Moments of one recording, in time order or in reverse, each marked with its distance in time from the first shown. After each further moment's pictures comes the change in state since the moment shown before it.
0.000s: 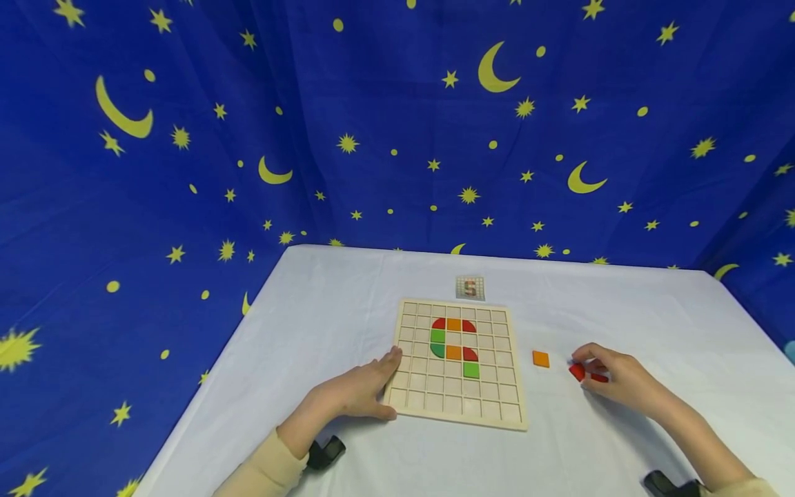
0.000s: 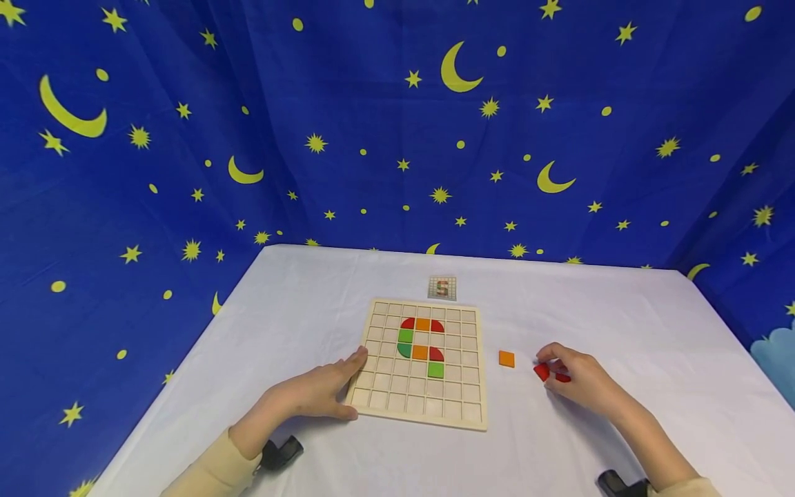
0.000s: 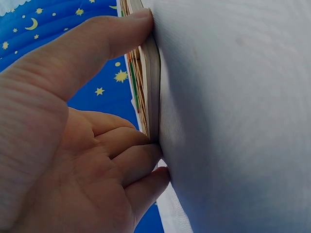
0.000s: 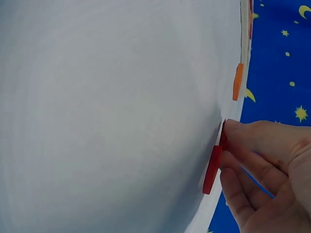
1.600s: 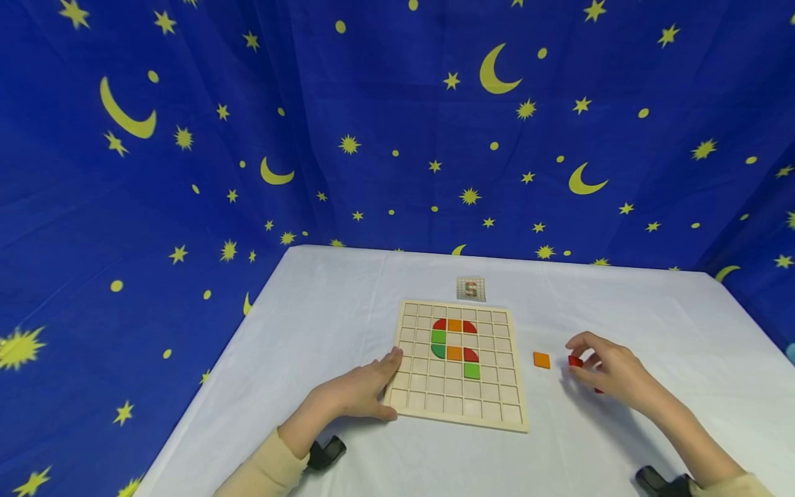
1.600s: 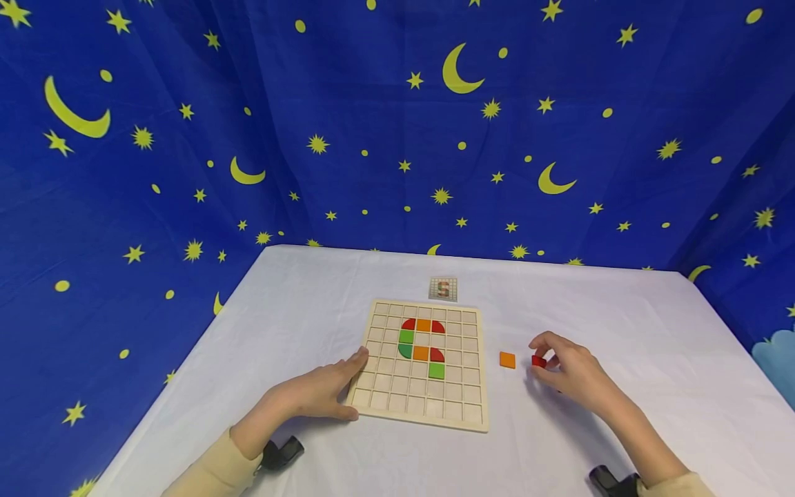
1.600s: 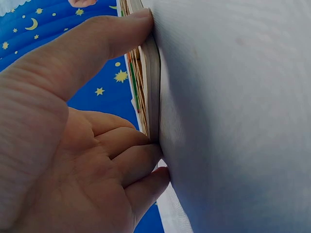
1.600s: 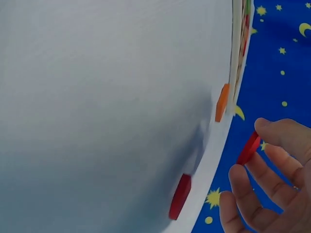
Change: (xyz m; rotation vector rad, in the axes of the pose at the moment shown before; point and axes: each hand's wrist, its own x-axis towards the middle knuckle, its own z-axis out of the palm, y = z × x) left_hand -0.003 0.004 -0.002 -0.005 0.001 -0.014; right_hand 0.011 -0.031 -0.006 0.013 0.072 0.074
